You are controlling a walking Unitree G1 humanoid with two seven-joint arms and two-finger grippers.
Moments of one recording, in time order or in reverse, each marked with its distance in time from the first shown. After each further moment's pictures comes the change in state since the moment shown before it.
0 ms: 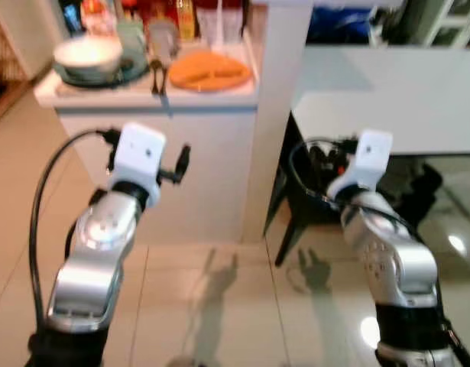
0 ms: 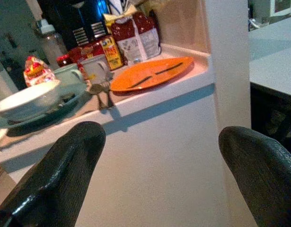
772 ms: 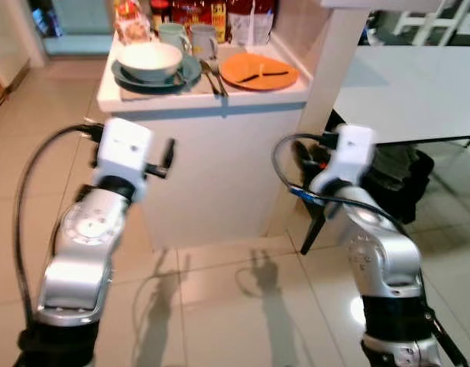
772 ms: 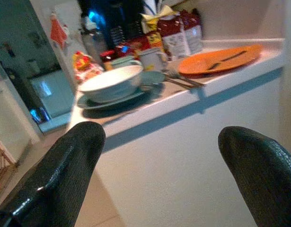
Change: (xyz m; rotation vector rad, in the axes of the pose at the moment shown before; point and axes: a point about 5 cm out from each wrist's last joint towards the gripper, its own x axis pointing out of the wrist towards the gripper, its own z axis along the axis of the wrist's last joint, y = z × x) left arm 0.002 0.013 0.001 0.006 -0.016 0.052; right arm 0.008 0.020 0.006 0.016 -0.009 0.065
